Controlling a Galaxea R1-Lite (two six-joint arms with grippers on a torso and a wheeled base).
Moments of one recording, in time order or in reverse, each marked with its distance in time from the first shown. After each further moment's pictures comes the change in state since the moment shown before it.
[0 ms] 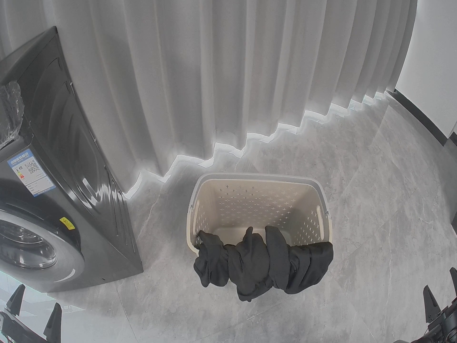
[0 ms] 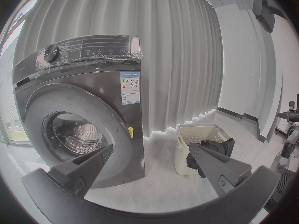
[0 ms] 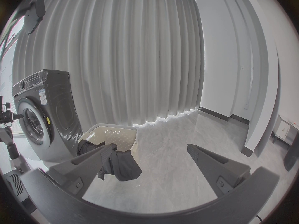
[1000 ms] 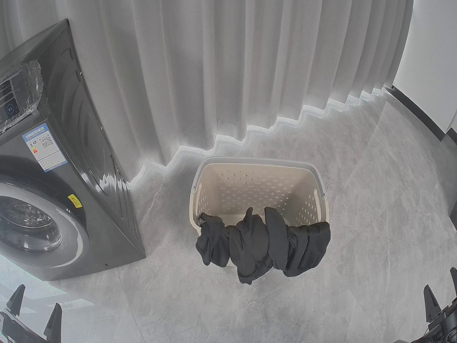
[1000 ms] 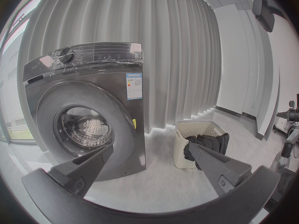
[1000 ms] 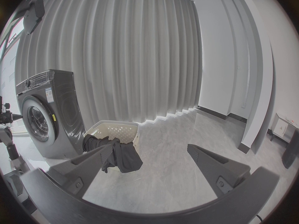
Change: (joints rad) left arm 0.000 0.000 0.000 0.000 0.000 0.002; right arm -0.002 0.000 0.000 -0.002 -0.003 0.004
